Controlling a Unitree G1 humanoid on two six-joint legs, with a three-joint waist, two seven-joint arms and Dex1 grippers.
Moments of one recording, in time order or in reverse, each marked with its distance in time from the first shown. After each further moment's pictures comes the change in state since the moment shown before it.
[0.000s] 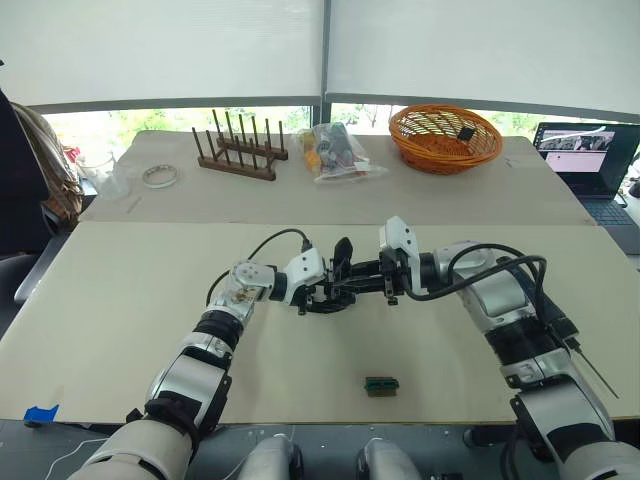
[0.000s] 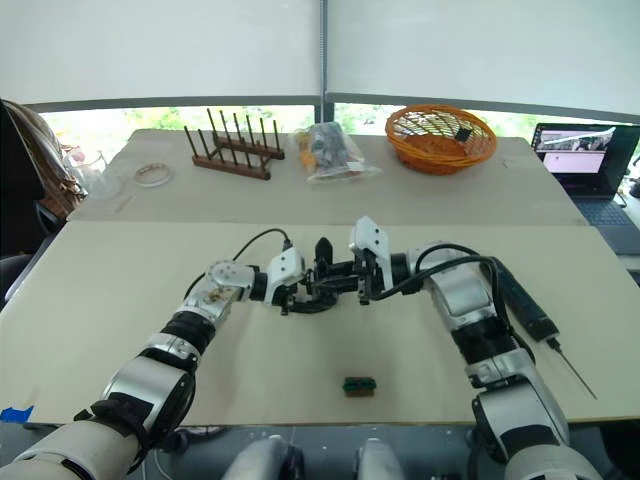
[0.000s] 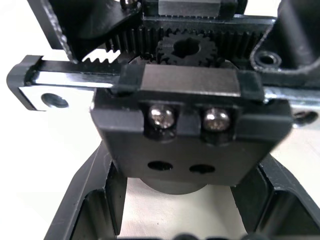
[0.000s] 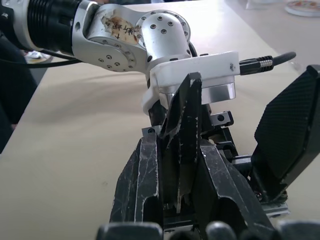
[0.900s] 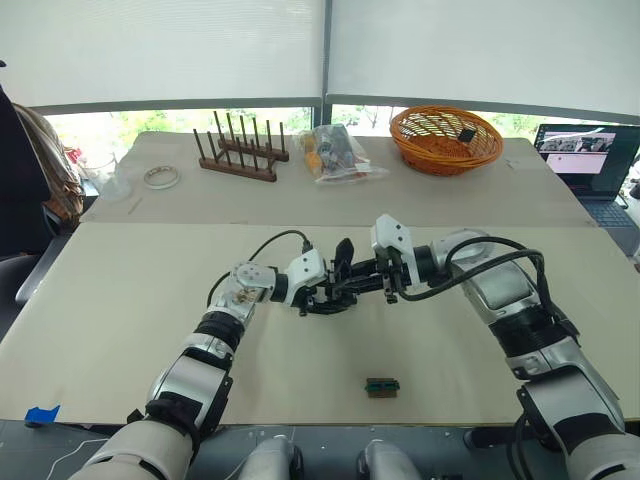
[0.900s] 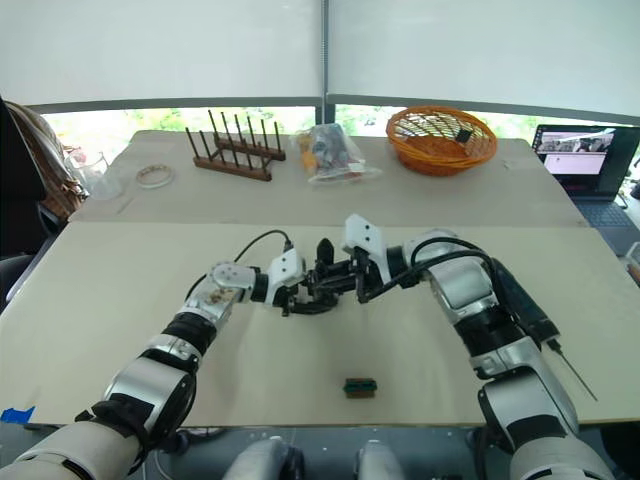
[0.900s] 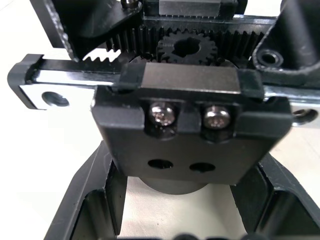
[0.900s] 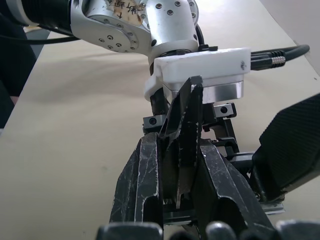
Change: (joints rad) left arm 0.005 -0.007 0.001 0.000 0.000 0.008 0.006; right arm -0.077 -0.047 0.062 -0.023 -0.039 0.095 0.031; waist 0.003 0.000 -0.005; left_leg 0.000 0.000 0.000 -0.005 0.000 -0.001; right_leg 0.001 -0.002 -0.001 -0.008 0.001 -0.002
